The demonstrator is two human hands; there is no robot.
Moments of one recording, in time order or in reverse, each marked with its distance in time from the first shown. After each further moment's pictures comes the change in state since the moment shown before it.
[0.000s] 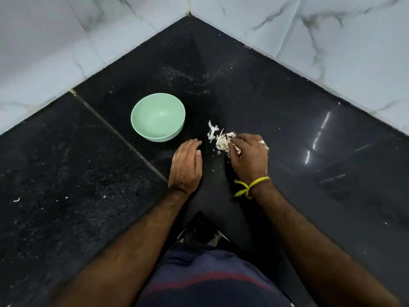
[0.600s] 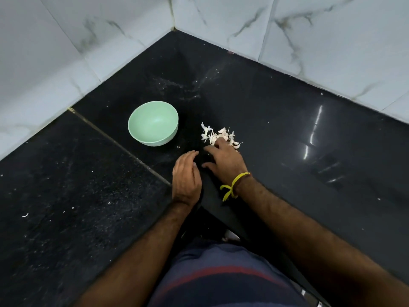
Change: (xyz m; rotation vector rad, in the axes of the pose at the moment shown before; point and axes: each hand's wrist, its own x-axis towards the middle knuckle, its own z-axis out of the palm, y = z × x) left_hand -0.036 0.016 -0.008 -0.080 0.035 -0.016; right_hand -0.008 -0.048 -0.007 -0.073 -0.579 0.050
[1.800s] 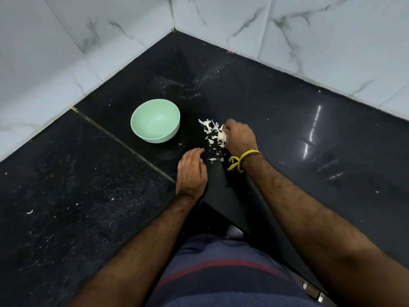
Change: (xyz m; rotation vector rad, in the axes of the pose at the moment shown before) left_hand 0.002 0.009 0.000 0.108 -0.124 -0.026; right_hand 0.031 0.017 -0.032 0.087 0.188 0.241
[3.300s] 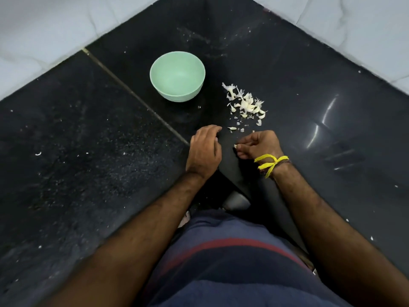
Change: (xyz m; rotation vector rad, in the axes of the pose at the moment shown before) left_hand -0.030 -0.008 -0.011 -0.020 -0.009 0.004; right_hand -0.086 0.005 0.012 0.656 -0.373 0.479
